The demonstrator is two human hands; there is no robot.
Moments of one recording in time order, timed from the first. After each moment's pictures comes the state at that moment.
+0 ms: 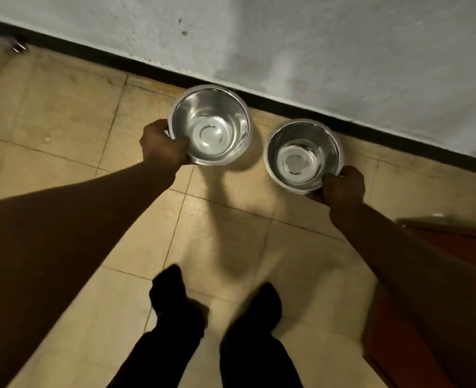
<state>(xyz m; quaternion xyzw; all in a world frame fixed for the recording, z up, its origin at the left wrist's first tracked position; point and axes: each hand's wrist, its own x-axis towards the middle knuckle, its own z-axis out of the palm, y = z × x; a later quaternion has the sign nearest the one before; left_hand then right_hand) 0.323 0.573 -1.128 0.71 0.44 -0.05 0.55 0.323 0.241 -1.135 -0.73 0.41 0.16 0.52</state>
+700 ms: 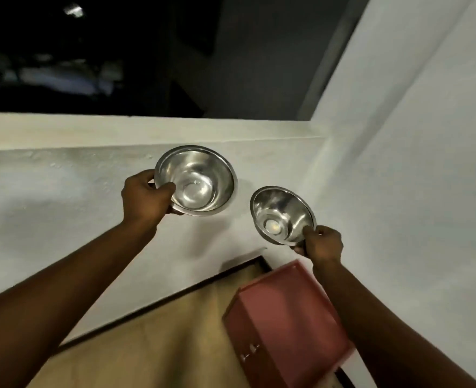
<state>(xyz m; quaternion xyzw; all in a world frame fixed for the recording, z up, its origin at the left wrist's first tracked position) 0.363 0.330 -0.376 0.69 -0.04 -0.05 0.72 0.152 0.036 -0.391 -0.68 0.50 -0.28 0.47</state>
